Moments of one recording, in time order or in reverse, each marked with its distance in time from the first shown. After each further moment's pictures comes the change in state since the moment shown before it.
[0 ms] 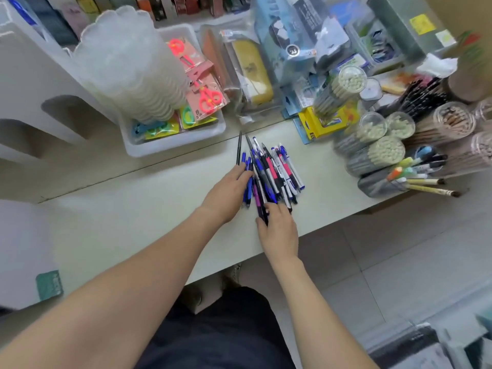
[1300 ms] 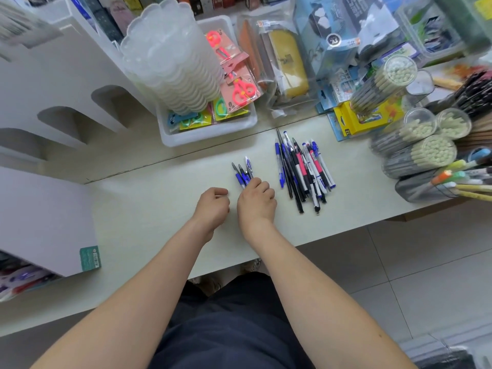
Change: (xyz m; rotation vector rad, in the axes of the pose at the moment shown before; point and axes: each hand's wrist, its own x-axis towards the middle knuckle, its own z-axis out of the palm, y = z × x) left_hand -0.080 -0.036 -0.013 -1.002 0.126 -0.944; right_hand 0.037 -0.114 0.055 -0.381 -0.116 0.064
